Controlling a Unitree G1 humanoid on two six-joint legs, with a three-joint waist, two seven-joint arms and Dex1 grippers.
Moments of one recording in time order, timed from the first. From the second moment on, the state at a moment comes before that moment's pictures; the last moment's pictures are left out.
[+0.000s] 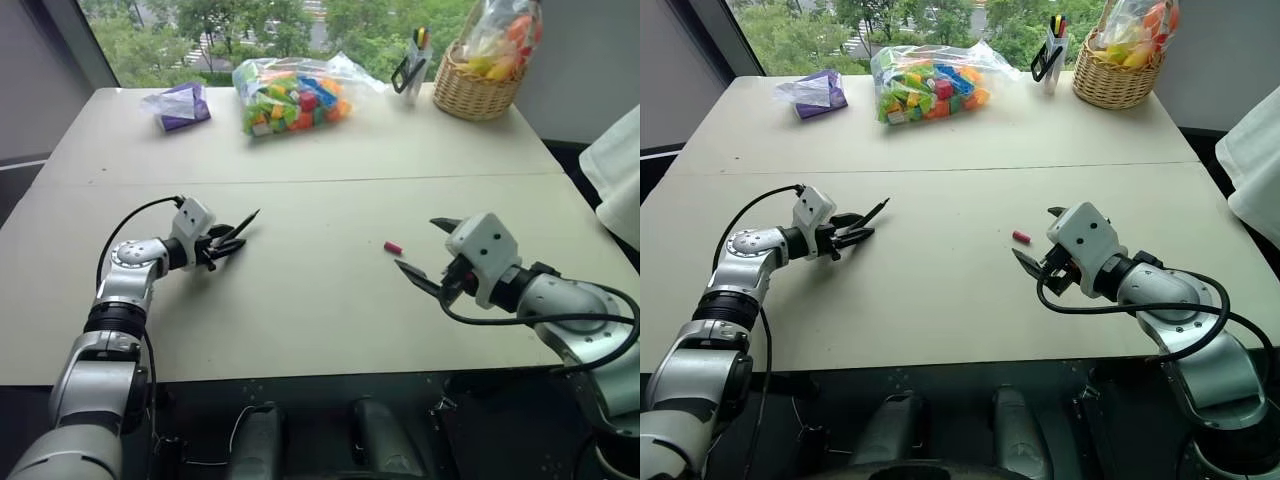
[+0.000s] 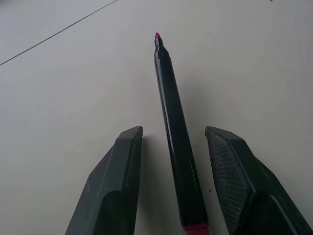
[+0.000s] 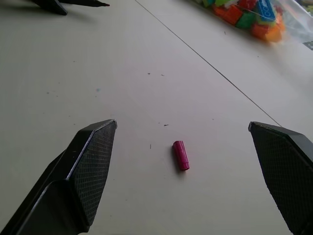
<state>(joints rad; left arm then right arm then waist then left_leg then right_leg) -0.68 0.57 -0.01 0.83 -0.12 -0.05 -0.98 -0.13 -0.74 -0.09 -0.71 0.29 0.74 0.54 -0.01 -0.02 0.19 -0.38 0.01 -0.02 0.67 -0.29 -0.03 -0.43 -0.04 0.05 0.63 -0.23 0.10</state>
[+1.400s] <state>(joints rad) -0.75 0.59 -0.01 0.80 -0.10 0.10 -1.03 -0.19 -0.74 -0.05 -0.66 0.28 0.71 0.54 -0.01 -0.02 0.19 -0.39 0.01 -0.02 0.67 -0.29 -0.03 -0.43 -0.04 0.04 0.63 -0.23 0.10</state>
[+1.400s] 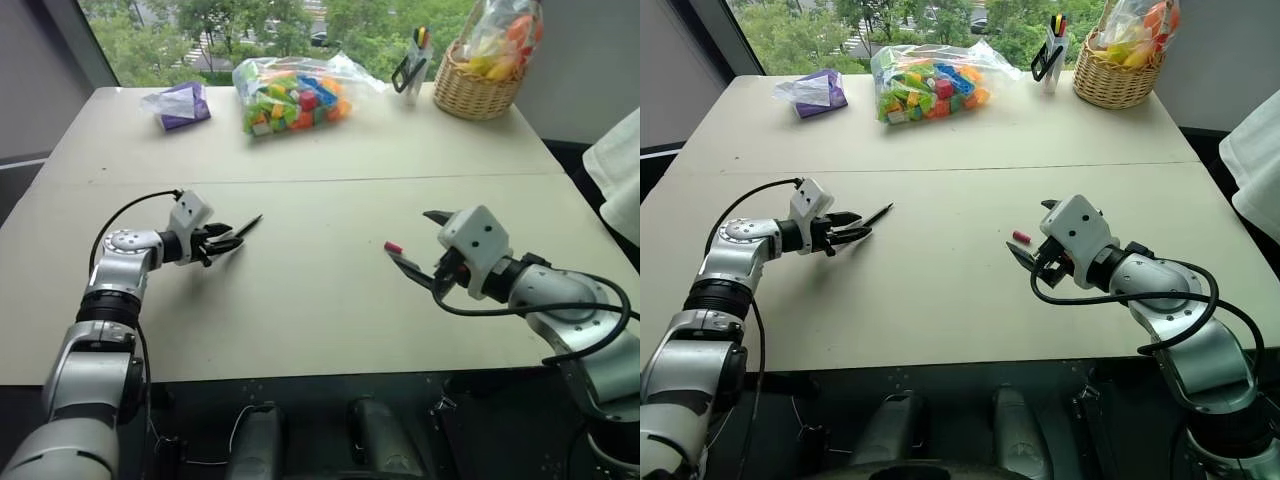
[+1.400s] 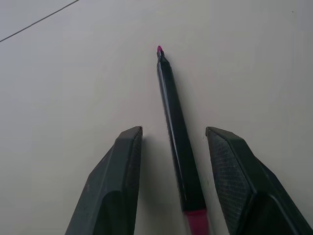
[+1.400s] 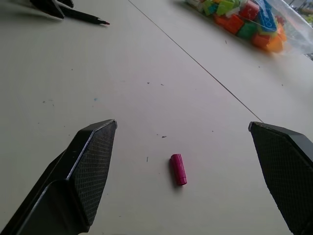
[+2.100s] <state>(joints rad) -0.75 0.59 -0.02 0.80 -0.07 0.13 -1.05 -0.18 -0.75 -0.05 -0.67 0.28 0.71 0.54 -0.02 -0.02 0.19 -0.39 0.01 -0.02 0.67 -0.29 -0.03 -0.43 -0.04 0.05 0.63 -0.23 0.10</state>
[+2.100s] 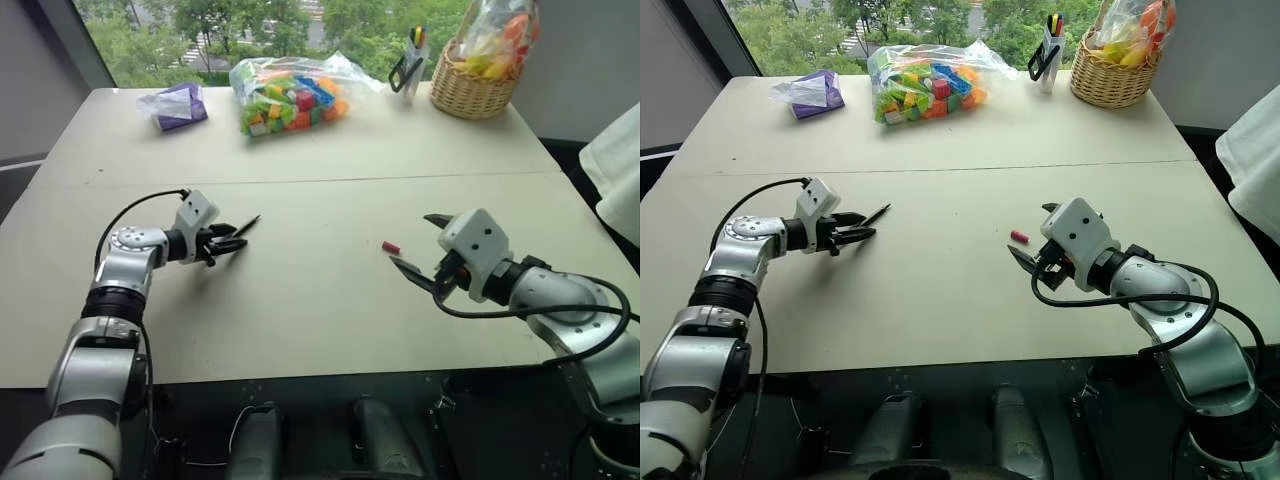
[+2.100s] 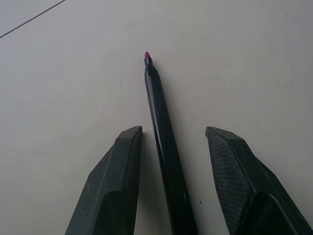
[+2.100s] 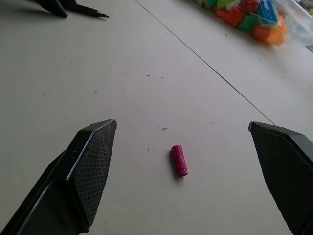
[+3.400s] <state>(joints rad) -0.52 0.66 -0.01 0.07 -0.23 0.46 -1.07 -0.33 -0.67 0.00 -0.04 0.28 0.43 0.76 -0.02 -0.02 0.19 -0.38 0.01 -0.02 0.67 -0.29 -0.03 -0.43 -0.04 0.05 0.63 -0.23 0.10</state>
